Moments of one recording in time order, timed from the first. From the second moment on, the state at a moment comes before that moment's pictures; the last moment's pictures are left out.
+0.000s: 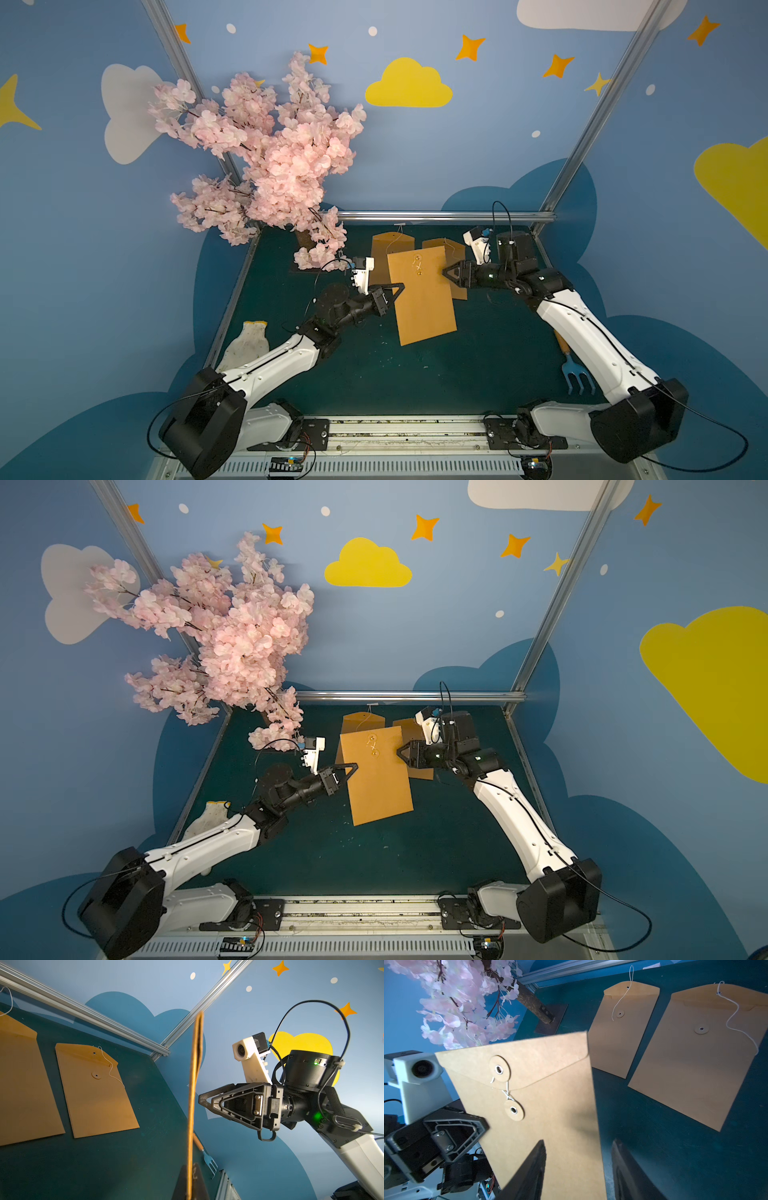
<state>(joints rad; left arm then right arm) -0.59 1.23 0.61 0.60 0.41 -0.85 0.38 1.30 1.22 -0.59 -0.50 0.32</state>
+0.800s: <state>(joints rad) -0.56 1.29 0.62 0.70 0.47 -0.92 0.30 1.33 1.16 -0.40 -0.93 0.38</state>
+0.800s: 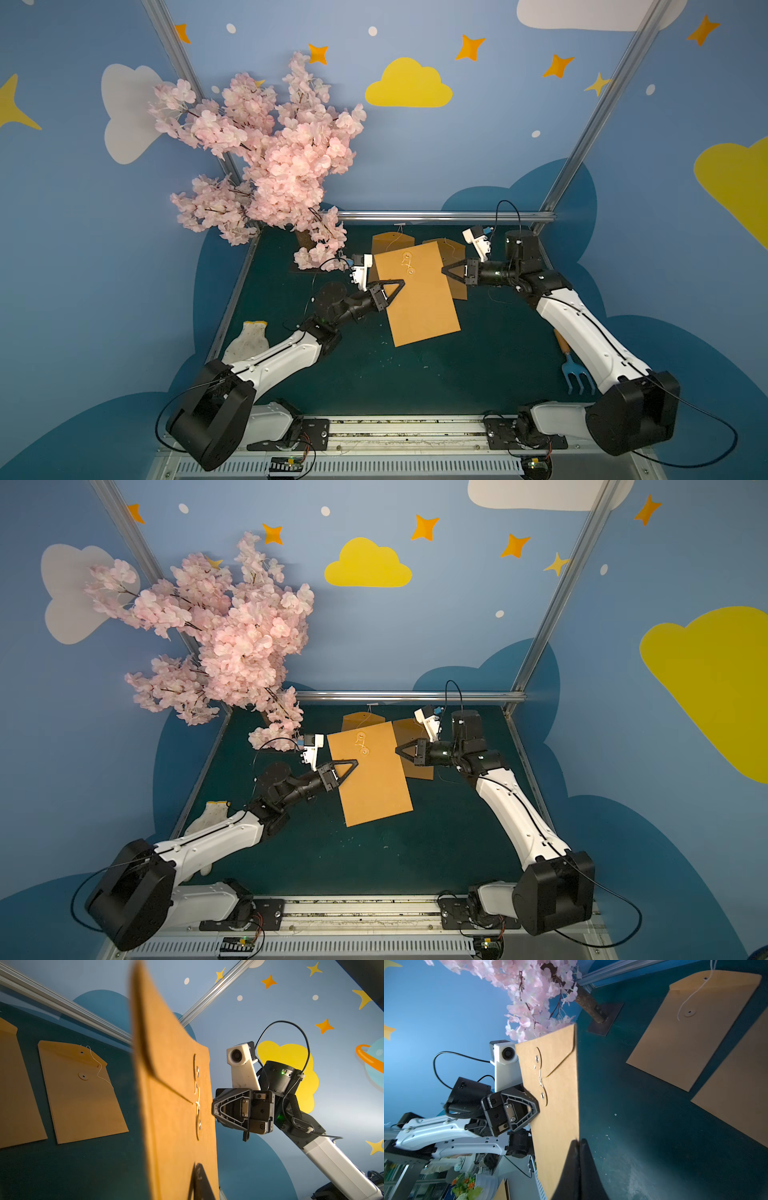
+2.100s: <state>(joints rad) -0.54 1.29 0.66 0.73 0.52 -0.97 0.30 1.37 1.15 -0.36 -1.17 0.33</state>
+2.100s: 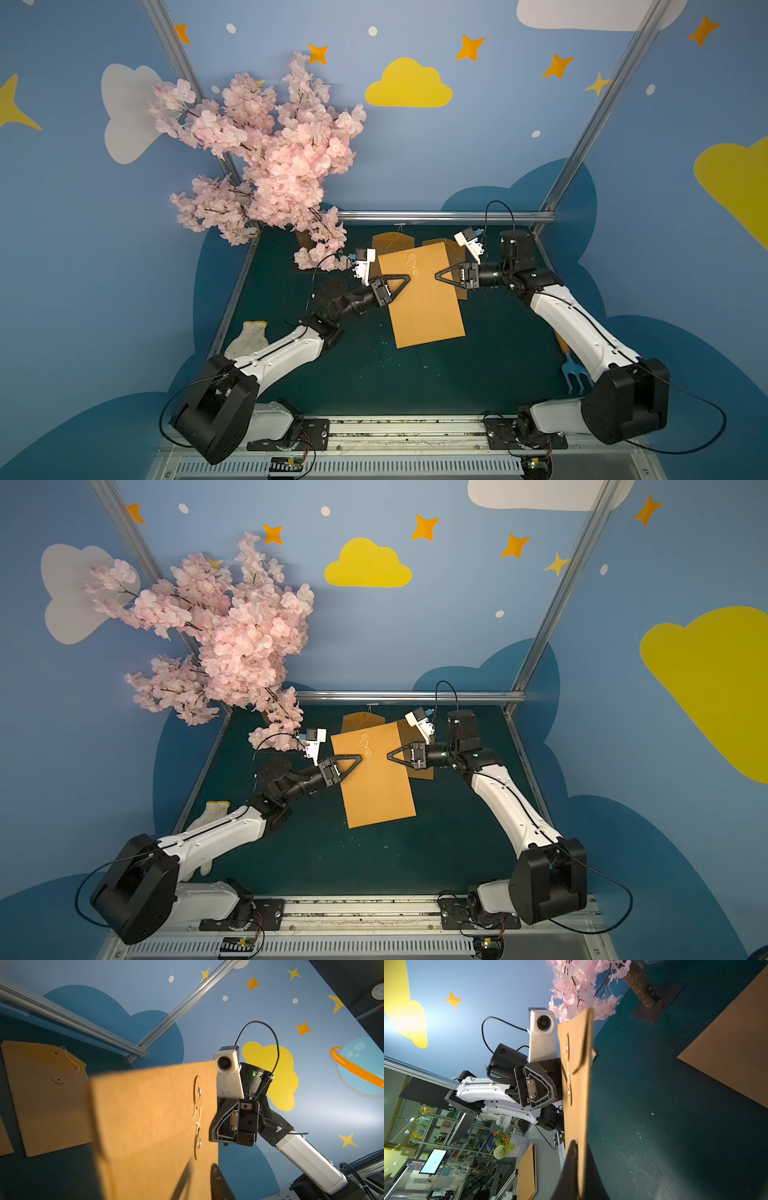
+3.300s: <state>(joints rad) -0.46 1.21 0.68 0.68 0.50 -0.96 0.30 1.15 1.22 -0.65 -0.85 0.16</state>
